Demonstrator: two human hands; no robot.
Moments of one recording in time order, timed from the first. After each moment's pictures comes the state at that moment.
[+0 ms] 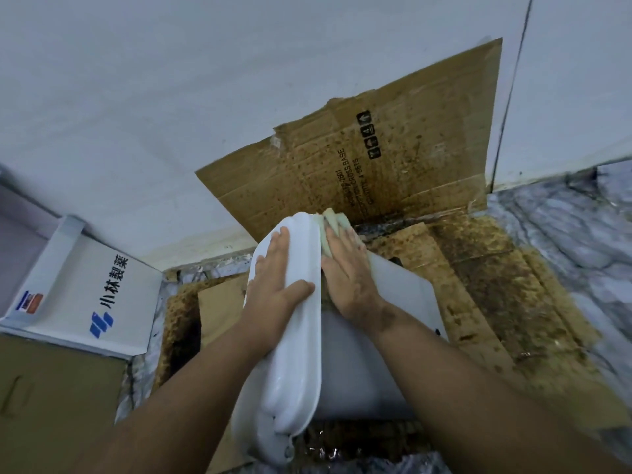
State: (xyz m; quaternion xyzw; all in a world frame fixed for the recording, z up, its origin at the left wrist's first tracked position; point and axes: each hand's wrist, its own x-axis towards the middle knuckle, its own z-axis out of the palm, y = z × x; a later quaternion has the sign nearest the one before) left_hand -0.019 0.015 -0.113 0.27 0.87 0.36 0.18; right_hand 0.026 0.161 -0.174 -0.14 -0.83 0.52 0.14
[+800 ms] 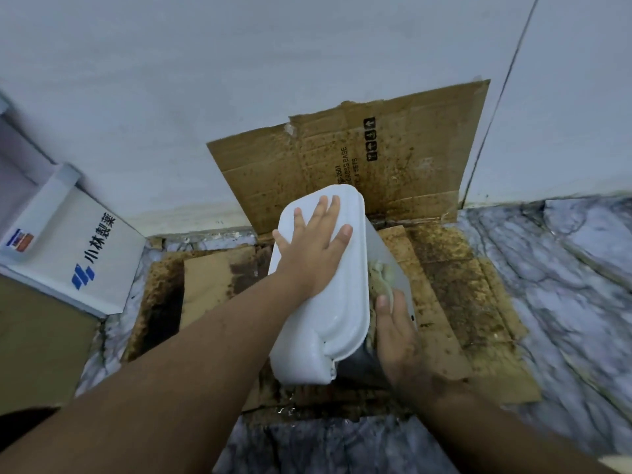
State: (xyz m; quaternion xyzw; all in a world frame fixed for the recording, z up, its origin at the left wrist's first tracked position) left_hand 0.012 0.057 -0.099 0.32 0.90 0.26 0.14; right_hand 0.184 0.124 -0.143 -0.33 -0.67 0.64 0.15
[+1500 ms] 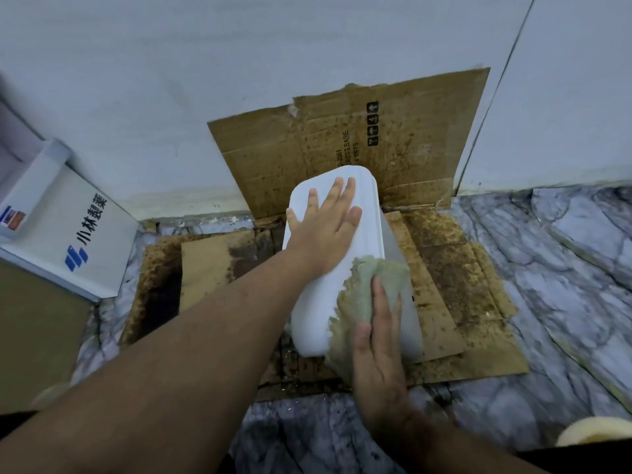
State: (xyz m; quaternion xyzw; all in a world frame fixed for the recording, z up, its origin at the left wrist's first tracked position) left_hand 0.013 0.047 -0.103 0.37 0.89 0.23 0.12; right_hand 0.218 0.030 -0.125 -0.28 -0.74 0.58 0.20
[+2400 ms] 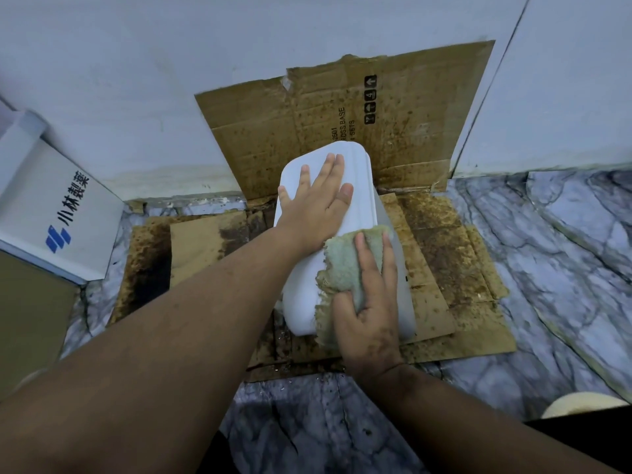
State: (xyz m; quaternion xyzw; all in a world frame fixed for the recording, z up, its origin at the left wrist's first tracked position) left_hand 0.002 0.046 -0.110 0.38 0.89 0.23 0.13; right_hand 0.187 0.049 -0.137 -0.24 -0.77 0.51 0.30
